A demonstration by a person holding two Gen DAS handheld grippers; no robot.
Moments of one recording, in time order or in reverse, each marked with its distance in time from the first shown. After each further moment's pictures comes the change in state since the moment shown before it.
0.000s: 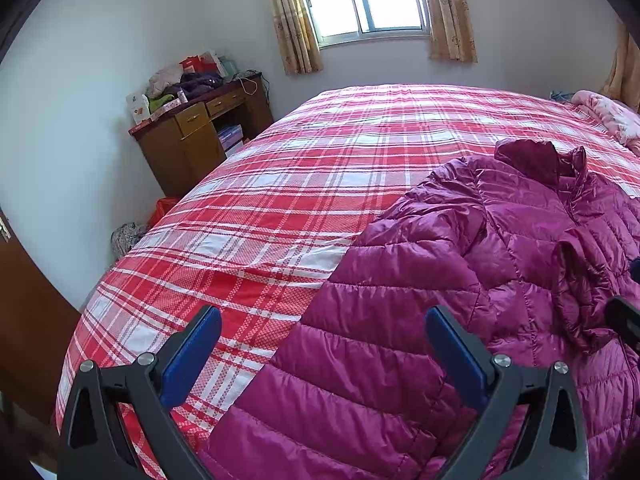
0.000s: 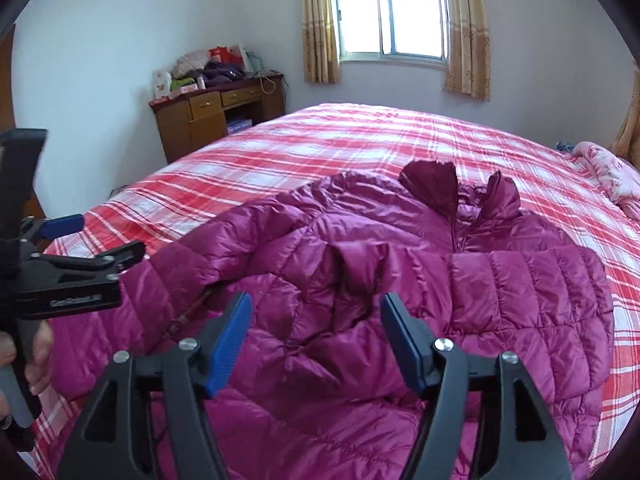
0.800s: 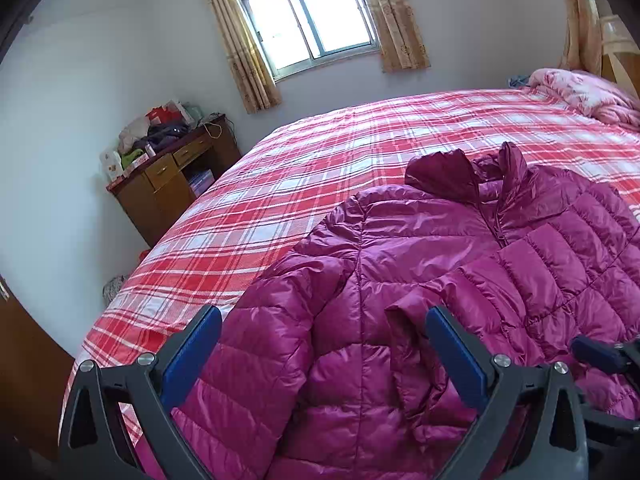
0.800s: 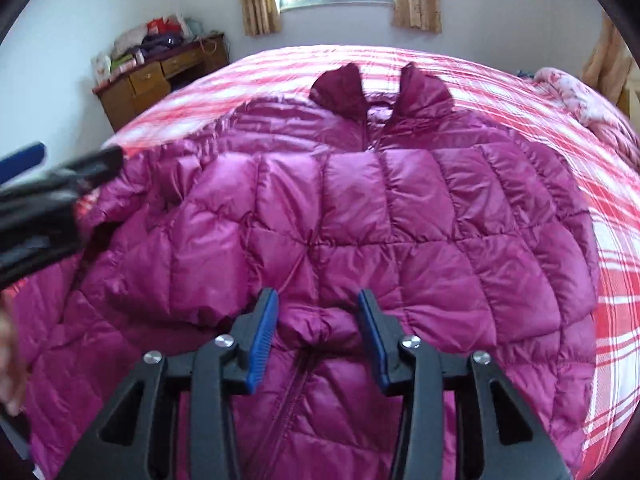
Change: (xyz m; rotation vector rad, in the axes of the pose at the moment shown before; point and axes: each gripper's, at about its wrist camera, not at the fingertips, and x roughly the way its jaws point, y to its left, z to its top) left arm -0.018 -0.151 0.029 0.175 -0.101 -0.004; right arm 0.038 -0.086 -0.032 0.210 0.206 -0.124
